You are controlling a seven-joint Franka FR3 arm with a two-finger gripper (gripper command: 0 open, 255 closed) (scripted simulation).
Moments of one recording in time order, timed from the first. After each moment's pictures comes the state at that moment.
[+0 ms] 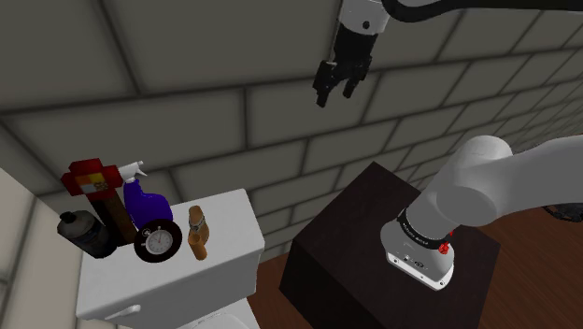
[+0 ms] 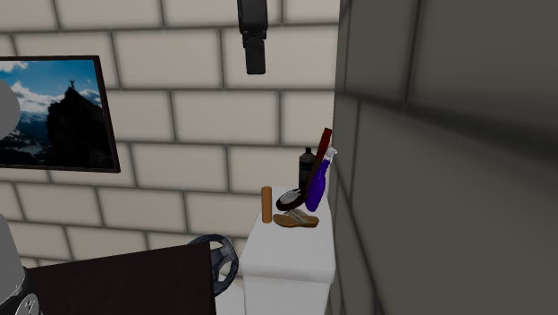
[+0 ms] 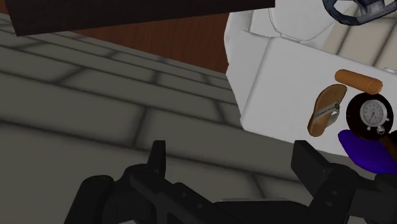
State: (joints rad) arm 0.04 -0.72 0.13 -2.48 0.12 1.81 0.25
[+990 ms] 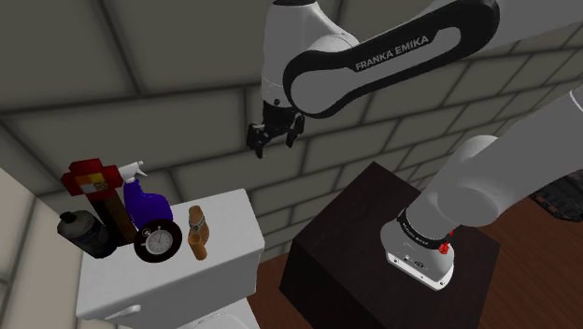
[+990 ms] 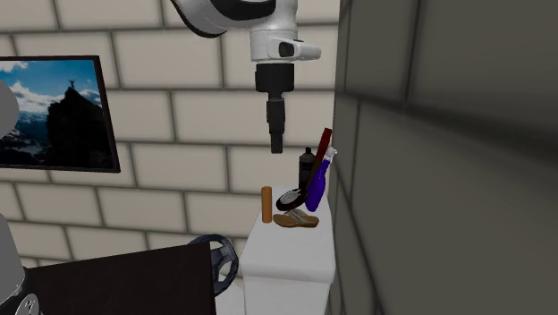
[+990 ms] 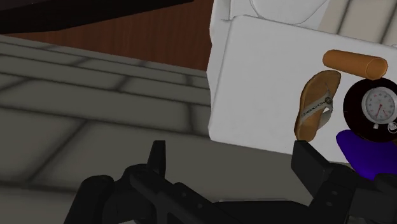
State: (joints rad) arm 0.06 -0.28 0.41 -2.47 0.14 2.23 0.58
